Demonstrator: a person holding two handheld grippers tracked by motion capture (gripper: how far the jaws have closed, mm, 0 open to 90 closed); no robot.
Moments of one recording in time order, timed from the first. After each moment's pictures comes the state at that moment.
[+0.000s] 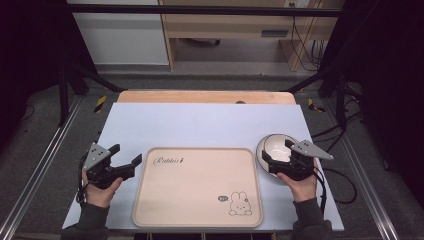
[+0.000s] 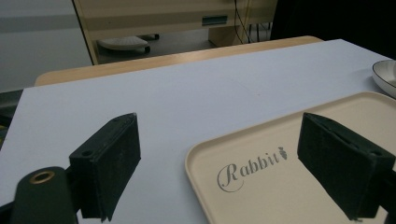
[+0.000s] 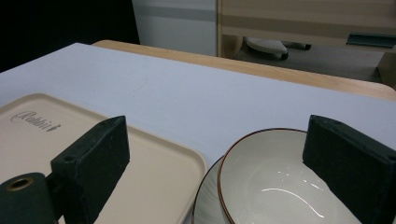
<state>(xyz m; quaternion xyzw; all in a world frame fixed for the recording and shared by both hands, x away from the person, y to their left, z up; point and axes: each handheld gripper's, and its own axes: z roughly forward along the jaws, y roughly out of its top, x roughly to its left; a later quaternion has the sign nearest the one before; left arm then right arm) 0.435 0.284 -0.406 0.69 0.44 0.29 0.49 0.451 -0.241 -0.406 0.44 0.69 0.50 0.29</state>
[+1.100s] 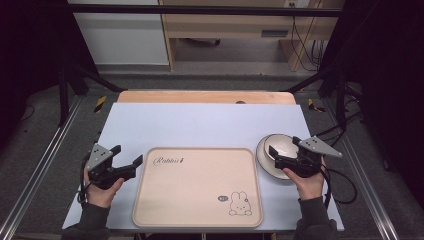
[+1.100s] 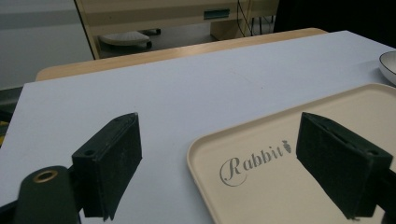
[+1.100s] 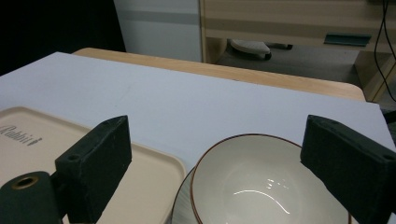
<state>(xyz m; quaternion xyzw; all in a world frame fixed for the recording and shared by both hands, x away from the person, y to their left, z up) 0.436 0.283 -0.410 0.70 0.44 0.29 0.48 0.452 -0.254 -0.393 0.47 0.67 0.49 0.30</state>
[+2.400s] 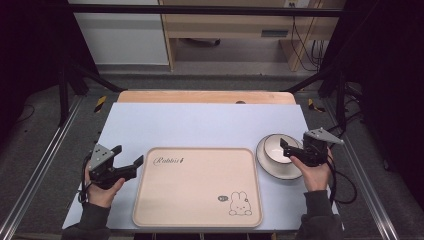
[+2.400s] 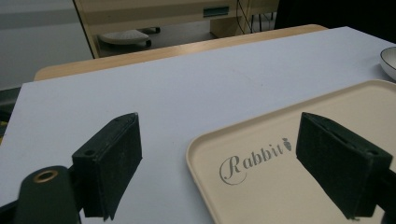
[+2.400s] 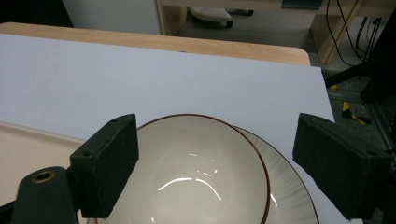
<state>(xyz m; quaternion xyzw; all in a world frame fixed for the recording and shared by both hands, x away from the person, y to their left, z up) 0.437 0.281 -0.411 0.70 0.44 0.29 0.47 0.486 -0.283 -0.403 0.54 0.66 0.42 0.31</state>
